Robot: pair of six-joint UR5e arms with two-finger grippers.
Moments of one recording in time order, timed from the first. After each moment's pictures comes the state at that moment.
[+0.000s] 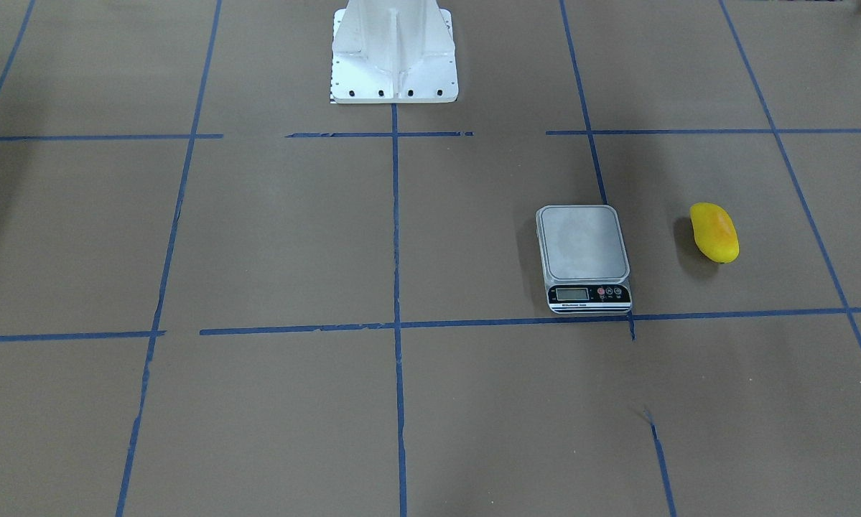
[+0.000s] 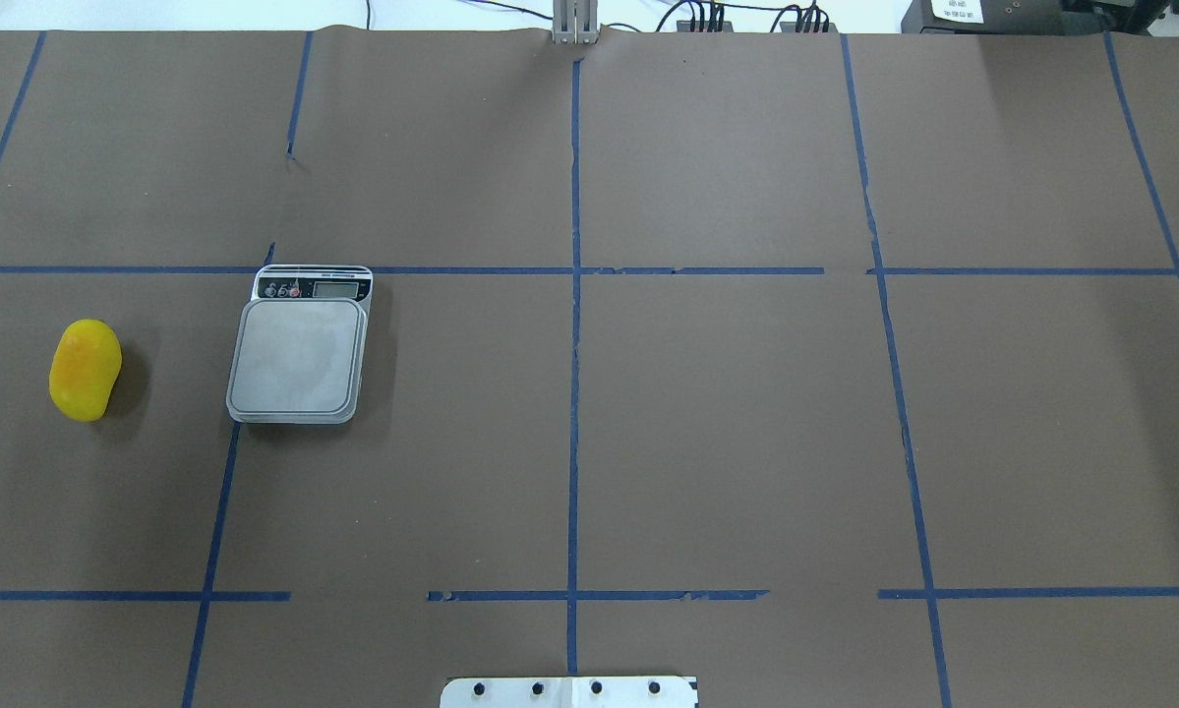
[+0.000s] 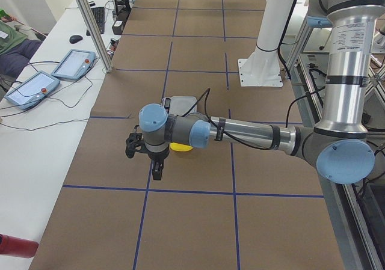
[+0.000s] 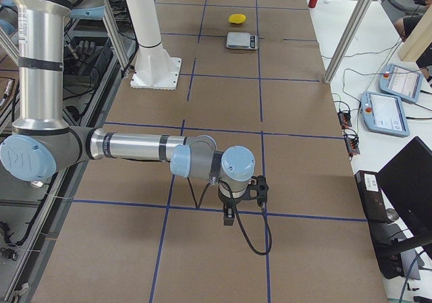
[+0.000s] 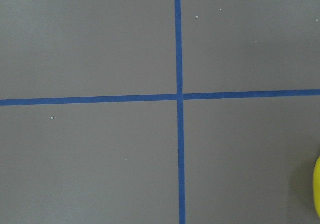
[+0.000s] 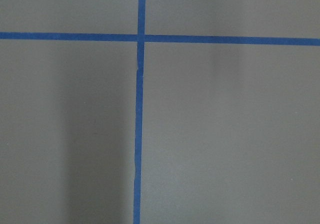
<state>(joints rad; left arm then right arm) -1.44 -1.58 -1.70 -1.69 -2.34 -0.29 1.62 -1.66 1.66 -1.68 2.35 -0.12</state>
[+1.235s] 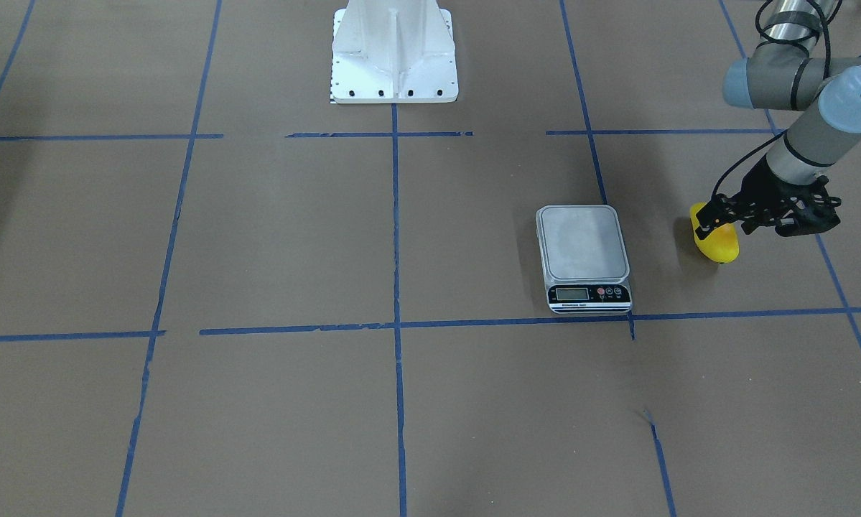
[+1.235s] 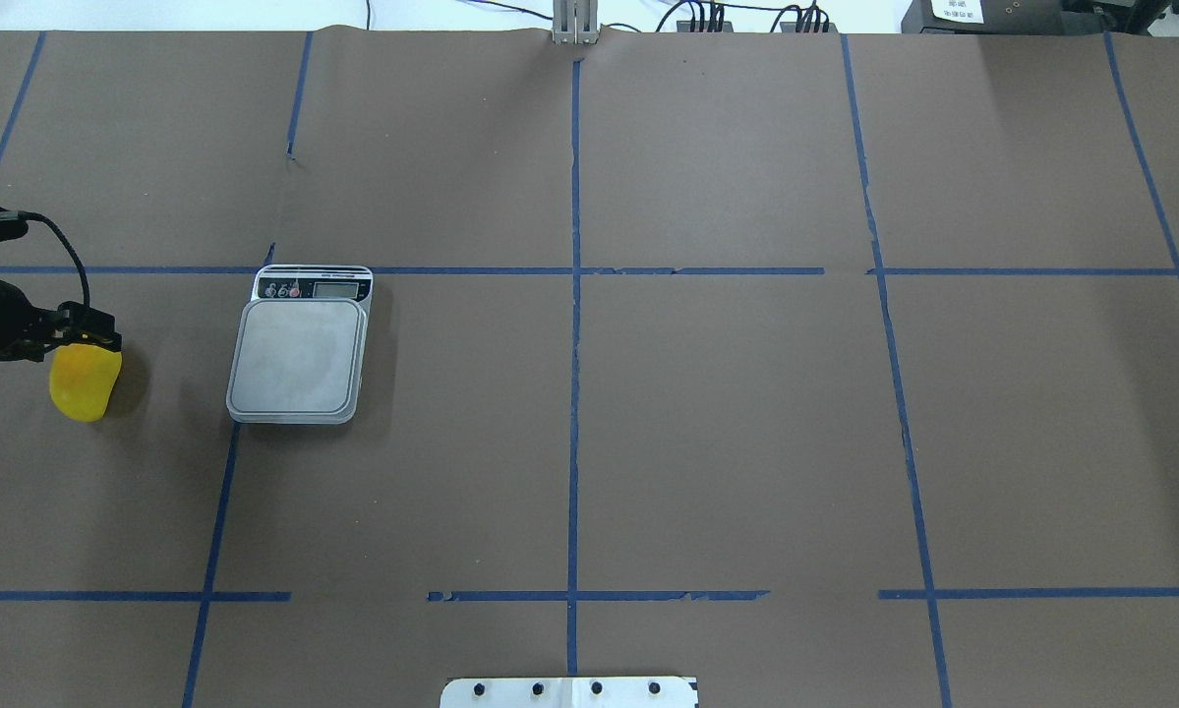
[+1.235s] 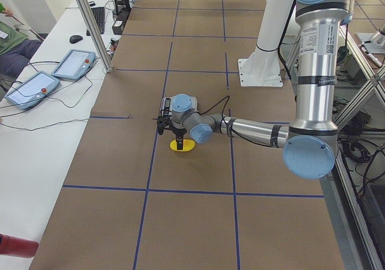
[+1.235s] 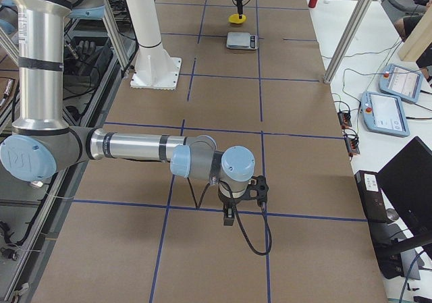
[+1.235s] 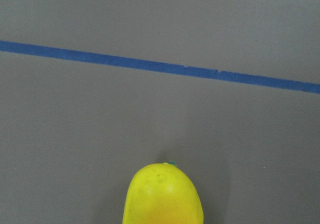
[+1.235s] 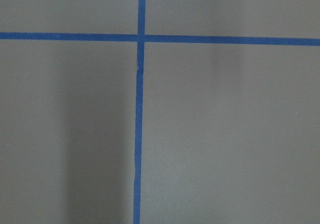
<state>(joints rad) -0.94 -1.55 -1.65 -2.19 -2.12 -0.99 1.62 -1.66 1.66 -1.68 2.35 -0.12</state>
